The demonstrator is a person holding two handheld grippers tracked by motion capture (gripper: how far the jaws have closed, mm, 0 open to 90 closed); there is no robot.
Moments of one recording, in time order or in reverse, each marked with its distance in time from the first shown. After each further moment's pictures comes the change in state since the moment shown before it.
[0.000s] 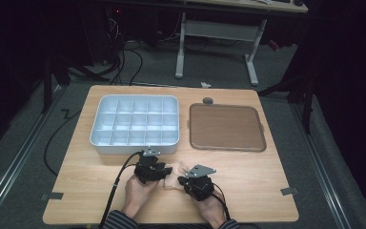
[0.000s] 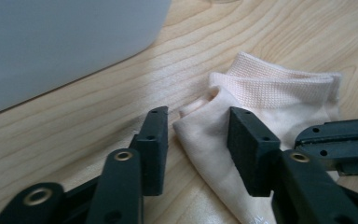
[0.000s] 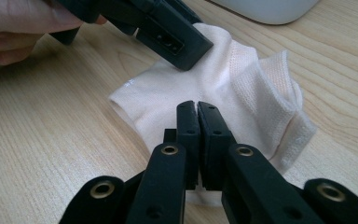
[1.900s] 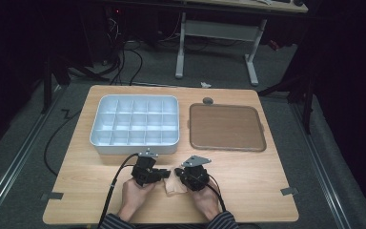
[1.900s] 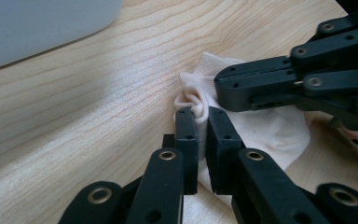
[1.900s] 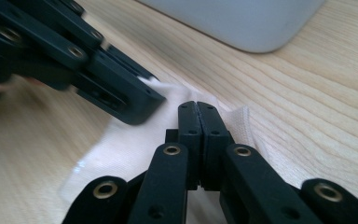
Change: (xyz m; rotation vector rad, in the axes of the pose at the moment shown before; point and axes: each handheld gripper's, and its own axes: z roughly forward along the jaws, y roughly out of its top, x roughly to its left) left arm 0.002 -0.003 -0.014 0.040 -0.150 -0.030; right arm -0.008 0.024 0.016 0.013 -0.039 0.038
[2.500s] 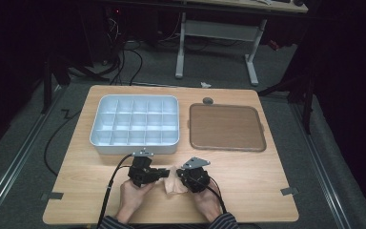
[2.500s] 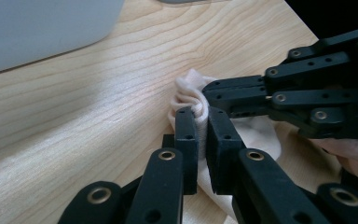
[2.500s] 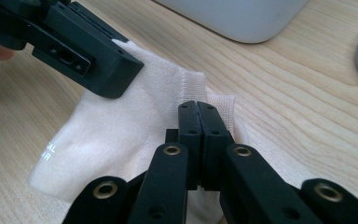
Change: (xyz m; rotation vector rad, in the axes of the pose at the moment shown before) left arm -0.002 -0.002 -0.011 -0.070 -0.052 -0.041; right arm 0.003 -0.002 -0.003 0.017 -0.036 -0.021
